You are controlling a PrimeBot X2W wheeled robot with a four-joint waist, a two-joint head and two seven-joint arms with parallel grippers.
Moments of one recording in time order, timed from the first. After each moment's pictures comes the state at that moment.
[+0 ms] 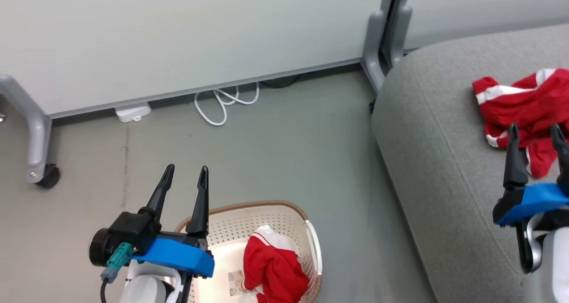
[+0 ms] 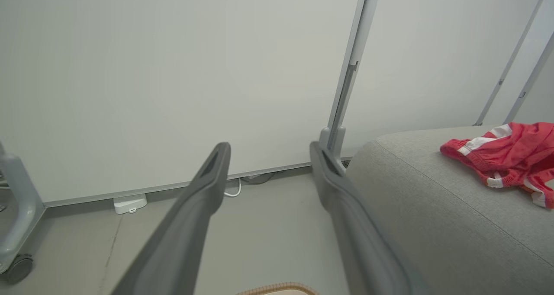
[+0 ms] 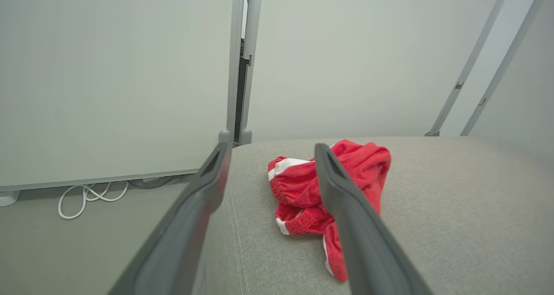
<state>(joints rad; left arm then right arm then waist) -0.17 0.09 -0.19 0.30 -0.26 -0.13 -0.26 -0.38 -0.05 -0.38 0.37 -0.20 0.13 -0.19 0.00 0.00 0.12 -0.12</state>
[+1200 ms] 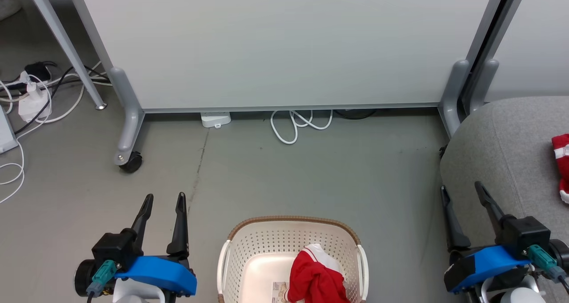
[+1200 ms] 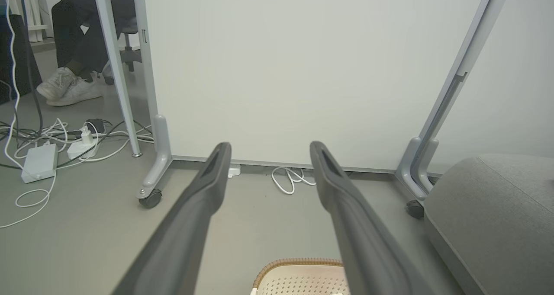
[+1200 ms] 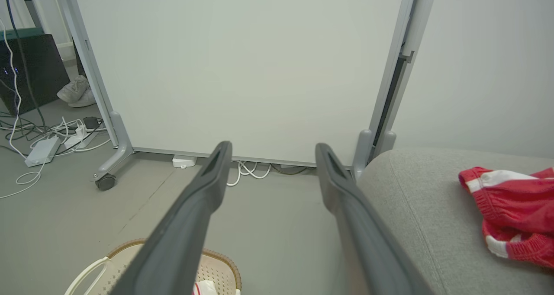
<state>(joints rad) -0.12 0.10 -0.10 0.40 -0.28 -0.13 -0.26 -0.08 -0.05 -0.09 0.18 0.01 0.13 -0.15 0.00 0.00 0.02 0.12</state>
